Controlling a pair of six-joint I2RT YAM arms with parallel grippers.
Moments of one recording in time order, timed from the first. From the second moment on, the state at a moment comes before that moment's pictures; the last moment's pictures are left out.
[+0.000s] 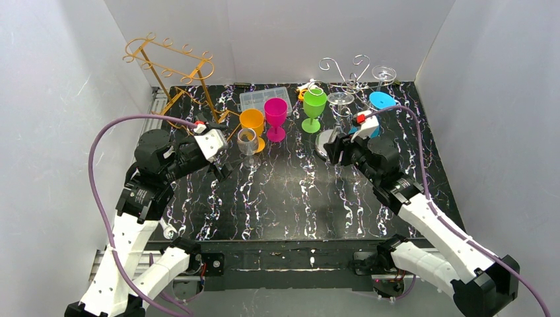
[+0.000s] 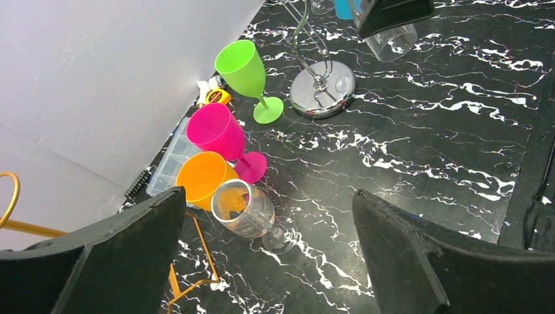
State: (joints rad) left arm -0.34 0.79 1.12 -0.52 0.61 0.50; right arm 0.57 0.91 0.75 -0.06 0.06 0.19
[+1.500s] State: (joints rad) left arm -0.34 0.80 1.12 -0.52 0.59 0.50; right arm 0.57 0.82 0.61 -0.04 0.15 0.29
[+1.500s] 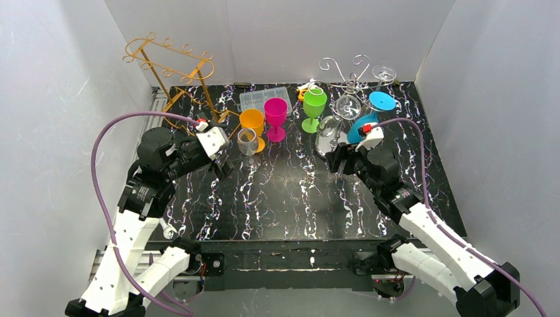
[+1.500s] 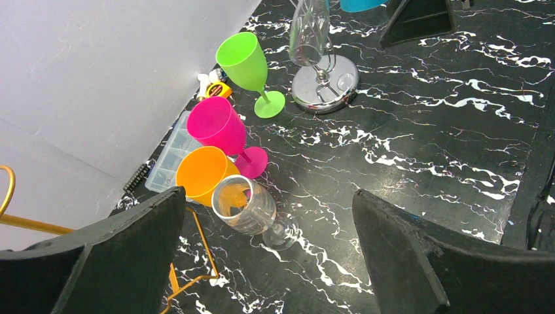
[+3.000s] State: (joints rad) left arm -0.46 1.23 1.19 -0.12 0.67 0.97; right arm 0.56 1.52 2.02 -0.92 0.18 0.31
